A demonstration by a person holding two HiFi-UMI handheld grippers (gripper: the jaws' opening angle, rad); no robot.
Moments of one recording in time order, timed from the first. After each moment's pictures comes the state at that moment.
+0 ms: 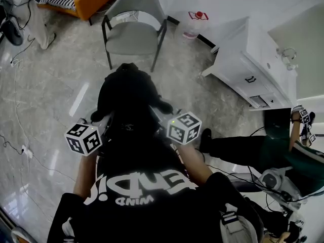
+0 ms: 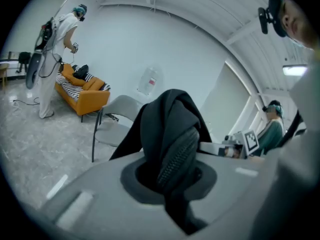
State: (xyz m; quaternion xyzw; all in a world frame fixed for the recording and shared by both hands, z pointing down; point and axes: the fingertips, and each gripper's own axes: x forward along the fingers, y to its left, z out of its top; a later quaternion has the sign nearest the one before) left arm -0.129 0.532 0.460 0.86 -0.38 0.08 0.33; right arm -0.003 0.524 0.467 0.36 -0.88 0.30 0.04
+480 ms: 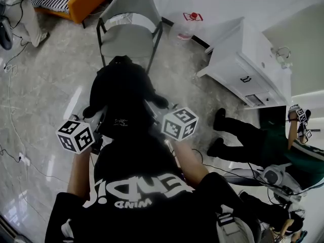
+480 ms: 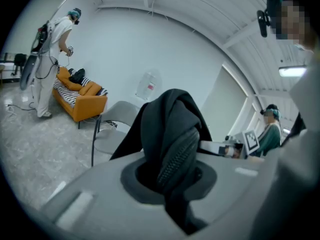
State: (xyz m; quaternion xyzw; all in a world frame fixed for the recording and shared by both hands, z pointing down) left arm -0.158 0.483 0.444 0.87 -0.37 0.07 0.31; right arm -0.028 0.474 0.445 0.39 -0.88 0.28 0.02
